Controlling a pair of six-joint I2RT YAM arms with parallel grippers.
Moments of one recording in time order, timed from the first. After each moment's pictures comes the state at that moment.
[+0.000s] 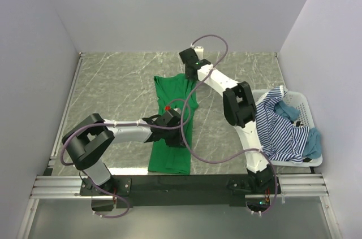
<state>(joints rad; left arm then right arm) -0.91 1.64 0.79 -0.10 0.14 -0.98 0.52 2.38 2.04 -0.57 0.48 0.47</state>
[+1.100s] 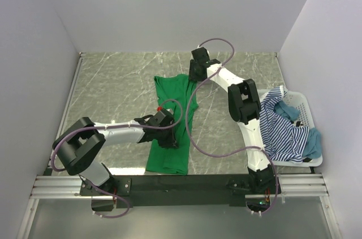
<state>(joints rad) -0.85 1.55 0.72 -0.17 0.15 -0.97 0.40 2.39 1.98 -0.49 0.12 0.43</state>
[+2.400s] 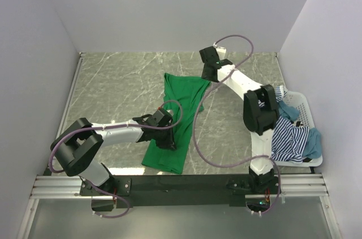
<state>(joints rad) -0.83 1.53 0.72 -0.23 0.20 -0.88 0.41 2.12 1.73 -0.57 0.43 0.55</state>
